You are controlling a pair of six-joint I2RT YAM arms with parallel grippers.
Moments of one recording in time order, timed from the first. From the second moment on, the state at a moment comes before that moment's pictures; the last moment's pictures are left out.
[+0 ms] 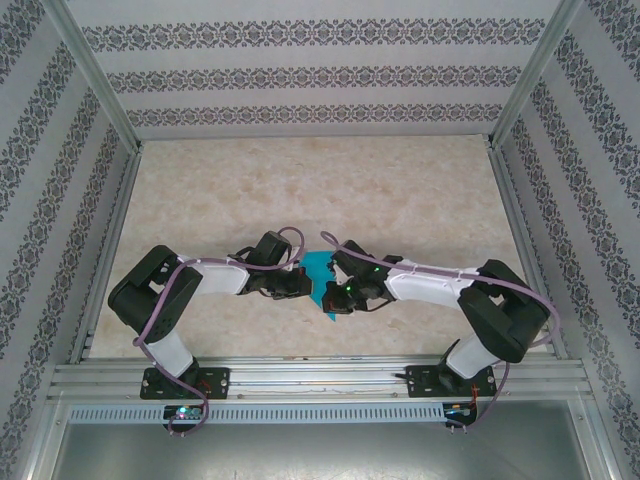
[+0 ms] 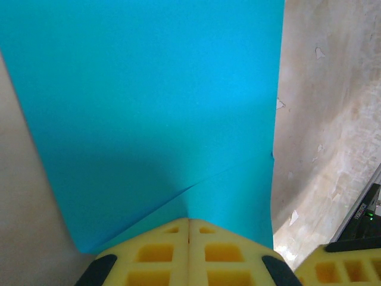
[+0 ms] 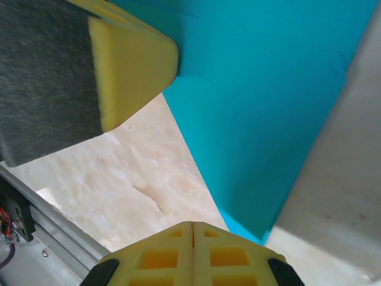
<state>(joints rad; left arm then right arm) -0.60 1.70 0.70 0.02 0.53 -0.71 0.81 1.56 0.75 -0.34 -0.44 0.78</state>
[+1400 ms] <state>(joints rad) -0.58 1.49 0.69 0.05 0.38 -0.81 0.57 1.35 0.62 -0.21 -0.49 0.49</state>
